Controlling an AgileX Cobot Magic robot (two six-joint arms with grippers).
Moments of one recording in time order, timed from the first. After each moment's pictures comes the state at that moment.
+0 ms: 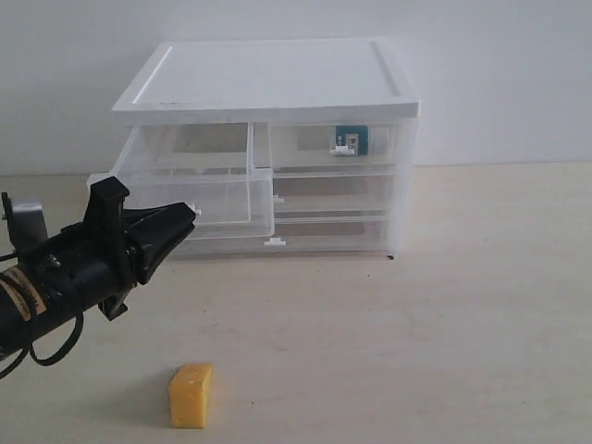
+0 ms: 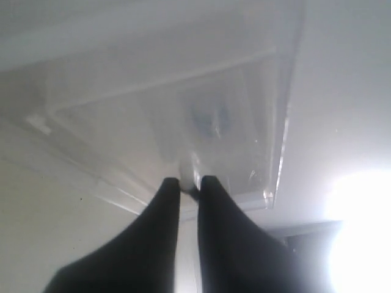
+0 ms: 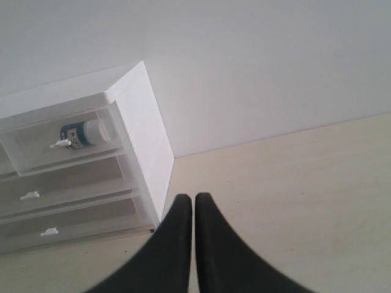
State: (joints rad) left arm -0.29 1.75 -0.45 0.46 -1.18 -1.42; right arm 0.11 0.13 -0.01 0.06 -0.03 0.19
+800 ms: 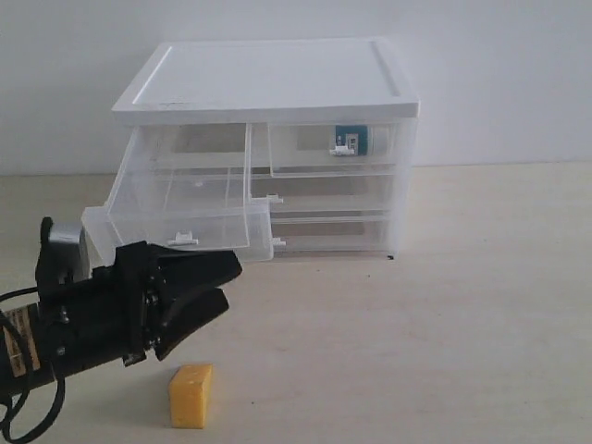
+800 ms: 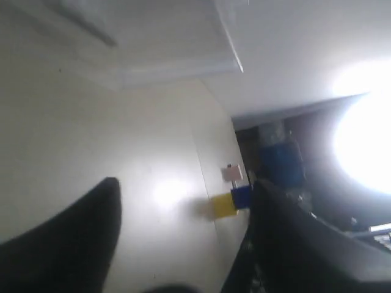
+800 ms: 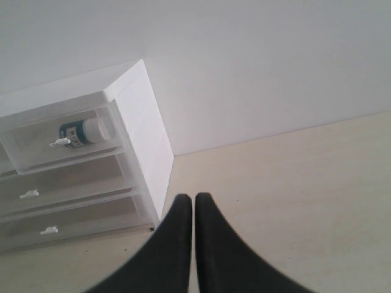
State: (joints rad) left arm -0.31 1.74 -0.39 0.79 -1.21 -1.43; right arm 0.11 0.13 -0.01 0.06 -0.02 0.19
